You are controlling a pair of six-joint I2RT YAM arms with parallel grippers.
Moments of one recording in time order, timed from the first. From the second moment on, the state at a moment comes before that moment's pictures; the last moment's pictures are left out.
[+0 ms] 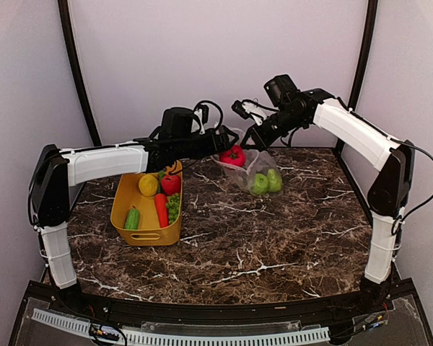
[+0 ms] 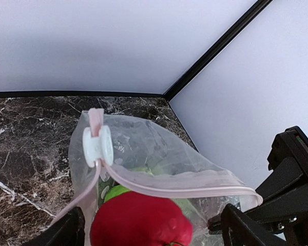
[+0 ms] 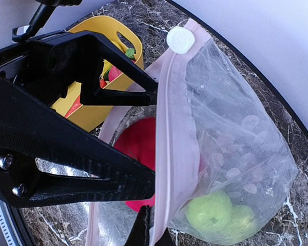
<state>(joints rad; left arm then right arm) -0.73 1.92 1.57 0.07 0.10 -0.64 0.59 1.96 2.07 -0.96 -0.38 -0.24</state>
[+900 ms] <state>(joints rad) -0.70 1.59 1.39 -0.03 0.05 -0.30 0.39 1.97 2.17 -0.91 -0.17 -0.33</state>
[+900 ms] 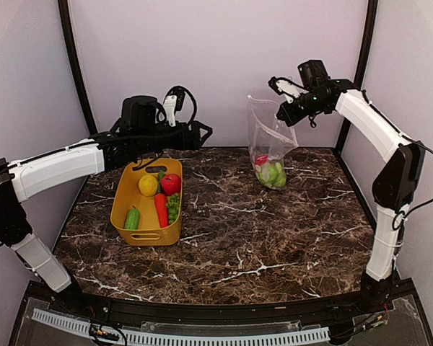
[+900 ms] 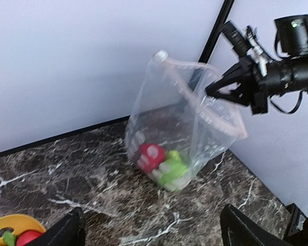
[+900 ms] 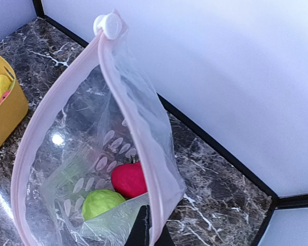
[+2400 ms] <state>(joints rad) -0.54 1.75 1.29 -1.01 -0.31 -0.42 0.61 1.90 1.98 -0.83 -0.32 -0.34</state>
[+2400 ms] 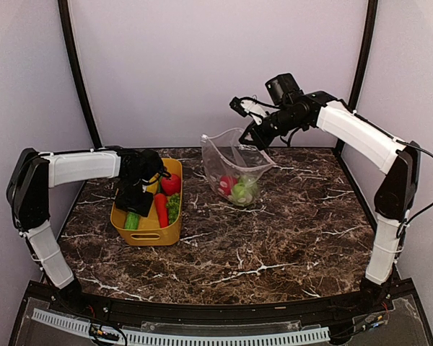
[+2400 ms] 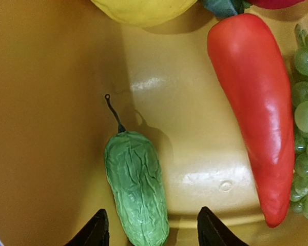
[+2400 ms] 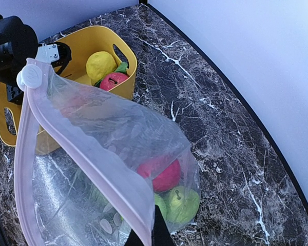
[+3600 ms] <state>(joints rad) -0.54 1.83 1.24 -0.95 -0.38 -0.43 0.61 1.92 1.99 -0.83 -0.24 -0.36</state>
